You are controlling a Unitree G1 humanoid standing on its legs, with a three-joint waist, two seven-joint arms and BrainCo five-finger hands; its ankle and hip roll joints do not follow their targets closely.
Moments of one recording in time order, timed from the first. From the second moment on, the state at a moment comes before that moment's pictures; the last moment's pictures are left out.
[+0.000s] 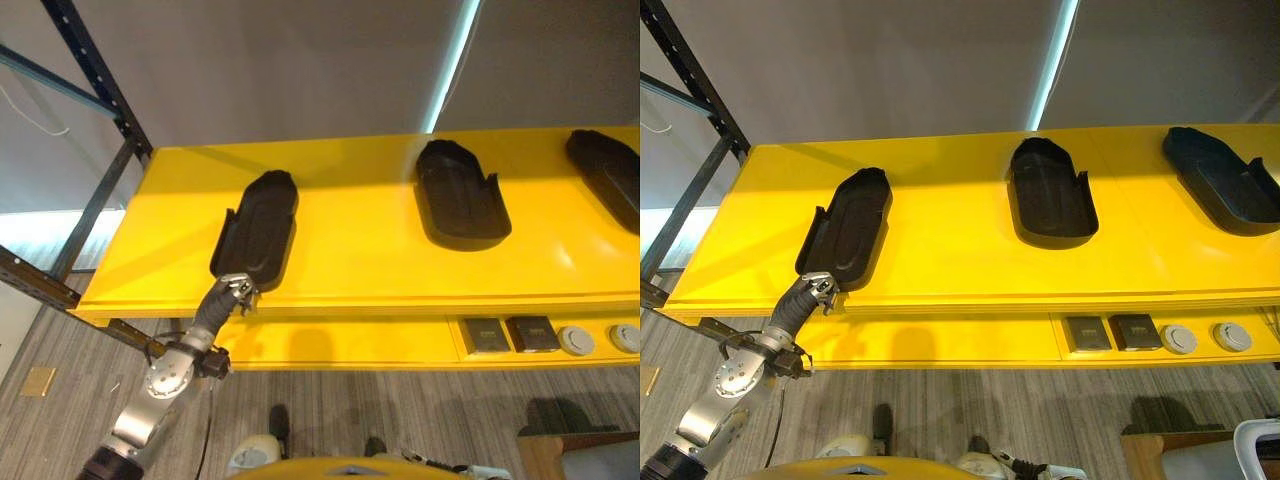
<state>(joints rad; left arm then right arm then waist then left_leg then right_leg) 0.11 0.53 -0.36 -0.10 -0.51 -0.14 0.06 -0.04 -0.30 0.22 1.23 0.39 0.35 0.08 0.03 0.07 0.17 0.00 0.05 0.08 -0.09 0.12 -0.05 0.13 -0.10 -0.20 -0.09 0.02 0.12</state>
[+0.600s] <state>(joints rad) -0.09 0.52 -0.35 -0.09 -0.53 -0.12 0.22 -0.06 -0.33 0.24 1.19 0.39 0.33 0.08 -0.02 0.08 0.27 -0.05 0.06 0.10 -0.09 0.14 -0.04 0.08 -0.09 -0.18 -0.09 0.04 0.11</state>
